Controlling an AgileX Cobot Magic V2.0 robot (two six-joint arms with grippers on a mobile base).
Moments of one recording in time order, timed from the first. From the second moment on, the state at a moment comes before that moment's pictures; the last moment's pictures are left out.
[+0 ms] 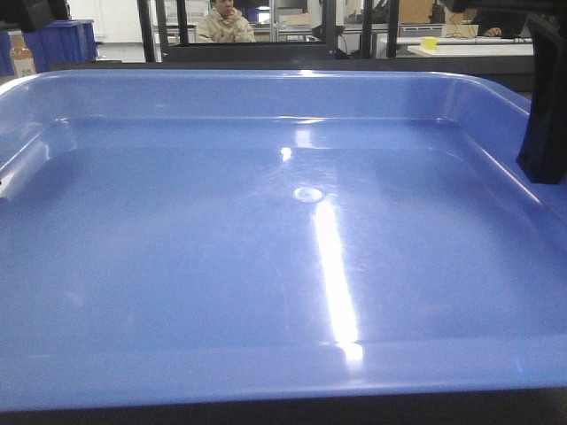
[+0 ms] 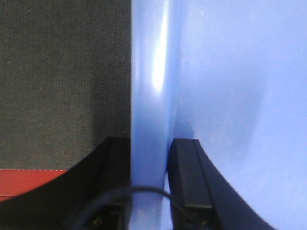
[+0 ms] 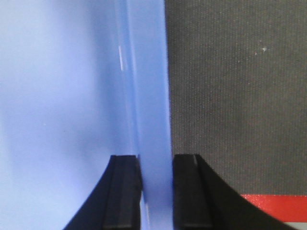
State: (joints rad) left arm -0.64 1.24 -1.01 0.00 1.12 -0.61; right arm 0.66 1.23 -1.03 -0.07 1.12 0.79
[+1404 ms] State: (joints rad) left arm -0.64 1.23 -1.01 -0.02 1.13 -0.61; right arm 0.66 1.23 -1.03 -0.08 1.12 0.79
